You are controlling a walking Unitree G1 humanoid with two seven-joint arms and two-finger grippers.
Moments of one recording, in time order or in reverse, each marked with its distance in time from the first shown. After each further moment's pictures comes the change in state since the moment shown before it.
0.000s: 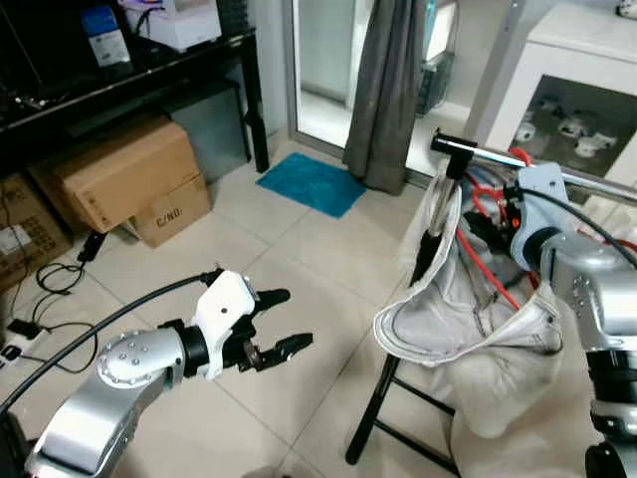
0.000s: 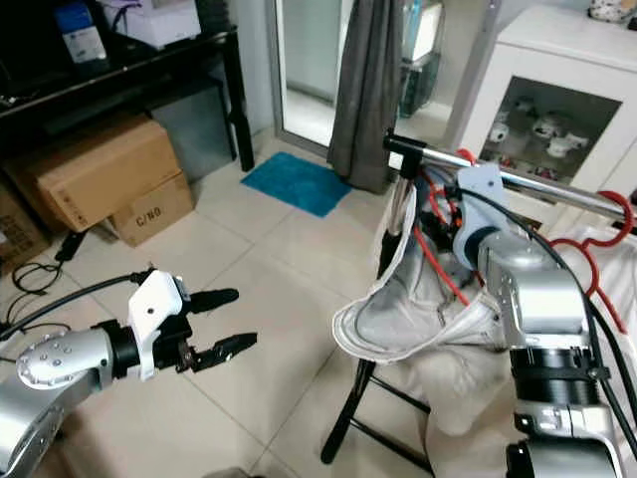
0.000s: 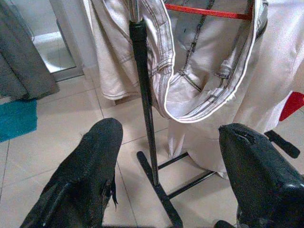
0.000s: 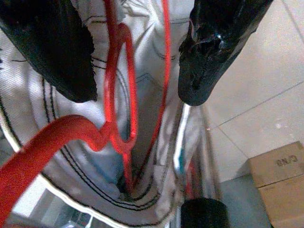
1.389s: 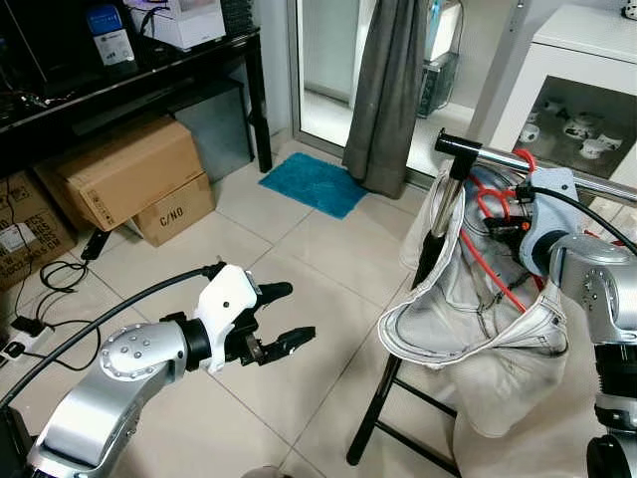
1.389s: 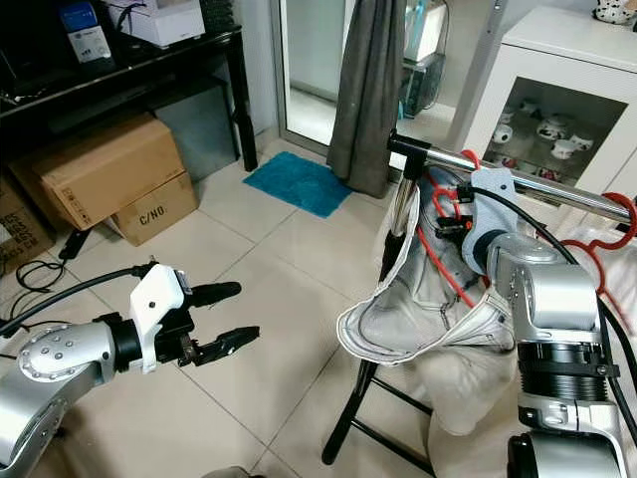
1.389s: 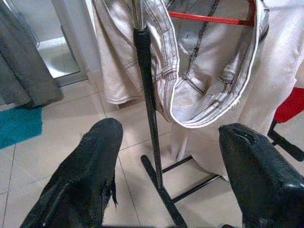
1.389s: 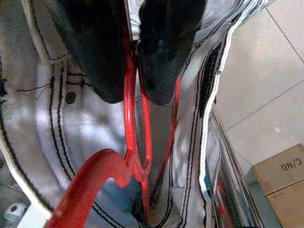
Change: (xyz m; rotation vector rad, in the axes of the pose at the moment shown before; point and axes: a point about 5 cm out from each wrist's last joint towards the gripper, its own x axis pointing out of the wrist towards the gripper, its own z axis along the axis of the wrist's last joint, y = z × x) left arm 0.002 0.003 0.006 0.020 -0.016 -0.004; right arm 0.000 -0.012 -0.007 0.085 0.082 -0.044
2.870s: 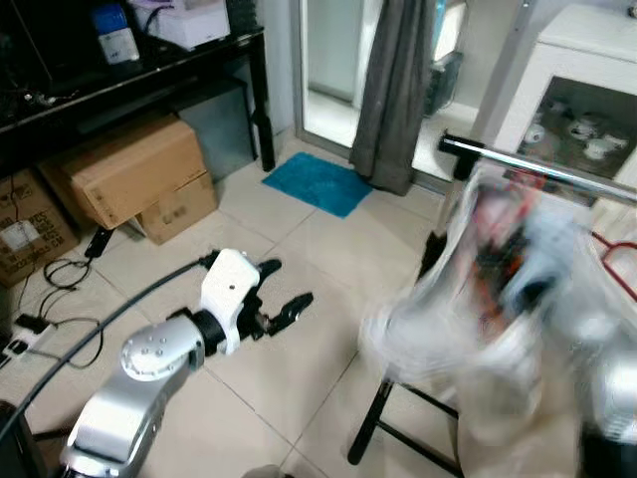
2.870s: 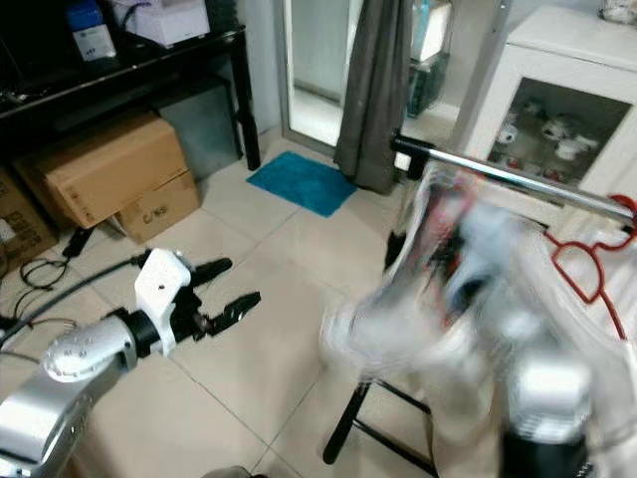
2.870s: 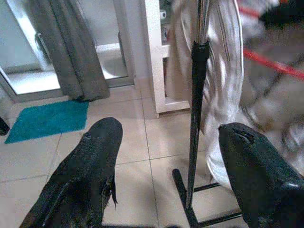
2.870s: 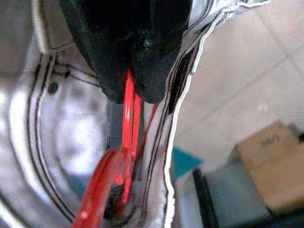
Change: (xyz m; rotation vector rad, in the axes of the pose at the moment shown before) left arm 0.014 0.008 -0.004 -0.053 -0.056 0.260; right arm -0.031 0.043 -0.058 0.098 -0.087 0.024
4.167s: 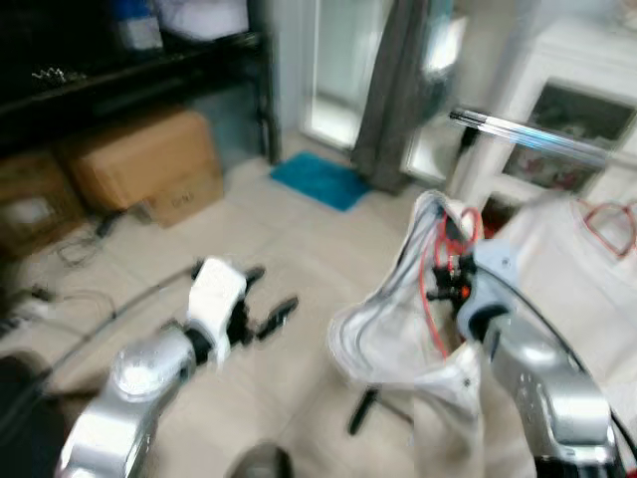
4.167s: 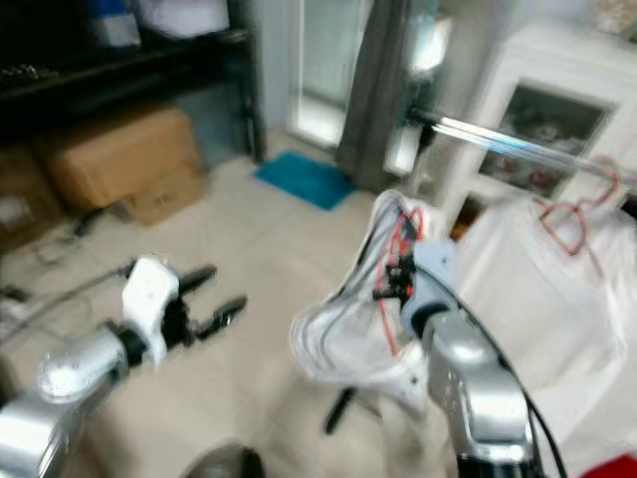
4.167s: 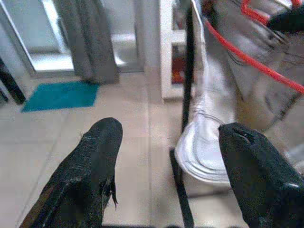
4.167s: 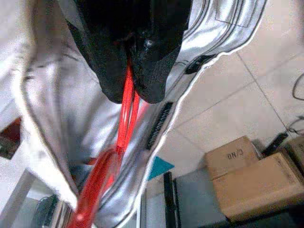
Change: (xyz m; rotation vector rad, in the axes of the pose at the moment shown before) left arm -0.011 -0.001 -0.023 -0.066 0.050 0.063; right arm 0.007 0.036 -0.020 -0.016 -0.018 0.087
